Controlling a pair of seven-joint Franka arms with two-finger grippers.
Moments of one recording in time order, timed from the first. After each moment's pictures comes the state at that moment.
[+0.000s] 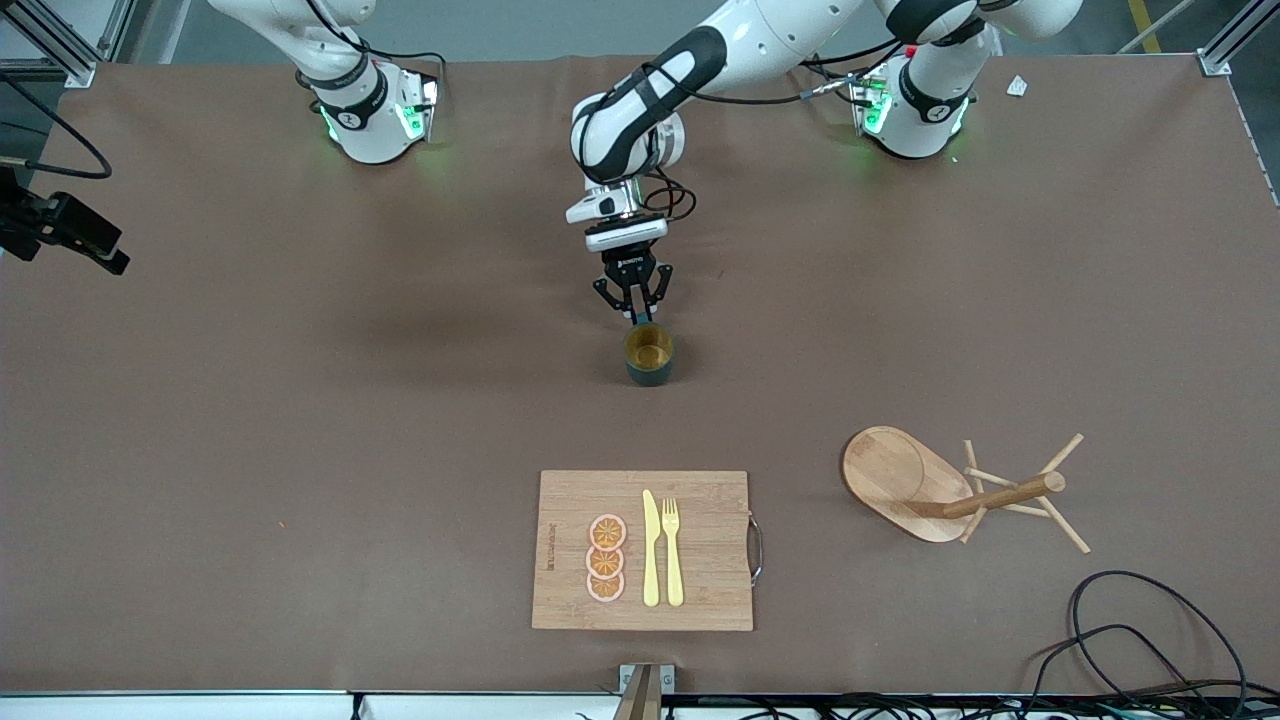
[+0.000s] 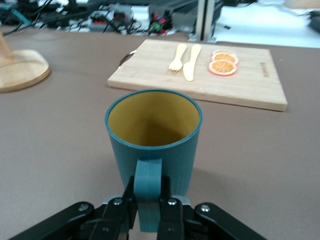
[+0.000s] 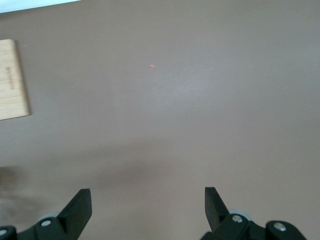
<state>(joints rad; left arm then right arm) -0.80 0.76 -0.45 -1.75 1.48 1.90 -2.37 -0.12 -0.08 0.08 -1.61 0.00 1.61 0.13</state>
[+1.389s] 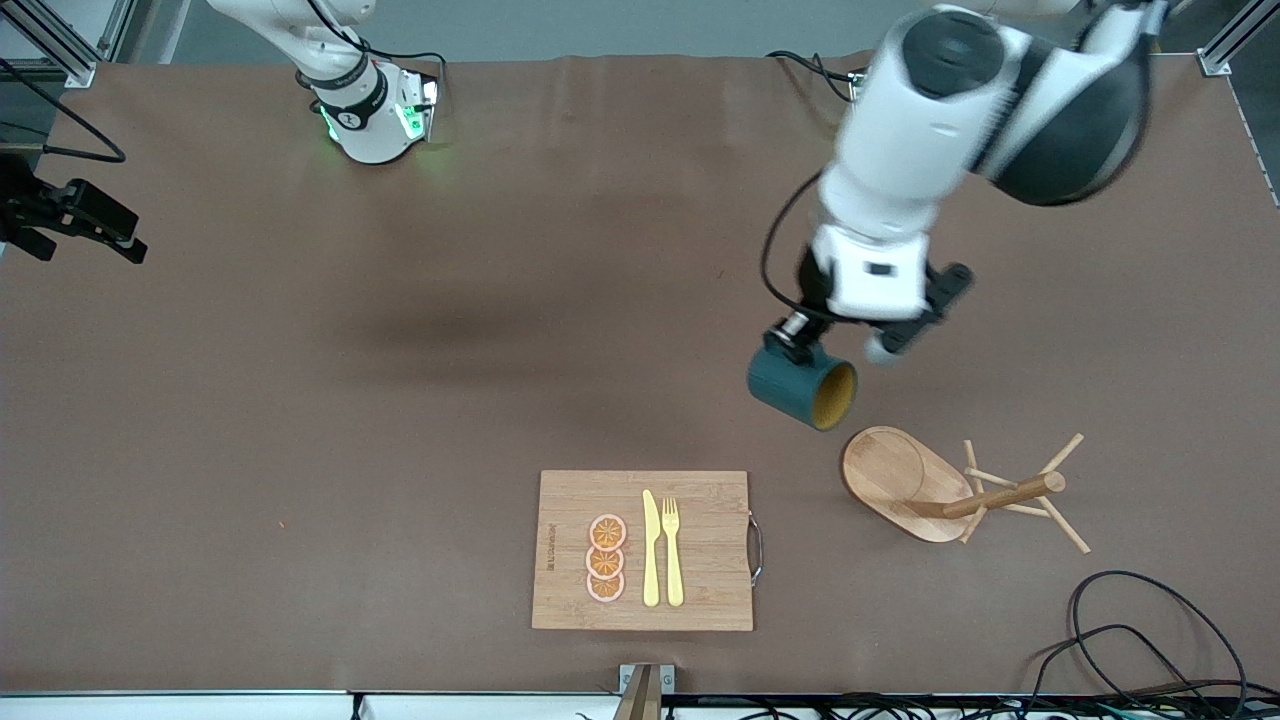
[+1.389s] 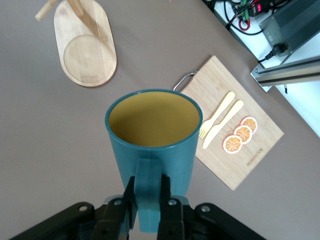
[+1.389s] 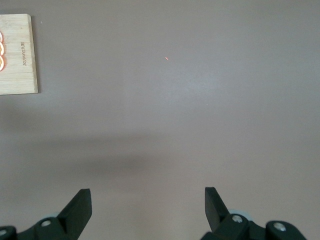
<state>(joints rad) -0.11 0.31 -0.44 -1.42 0.07 1.90 -1.30 -0.10 -0.08 0.07 -1.61 0.00 1.58 0.01</state>
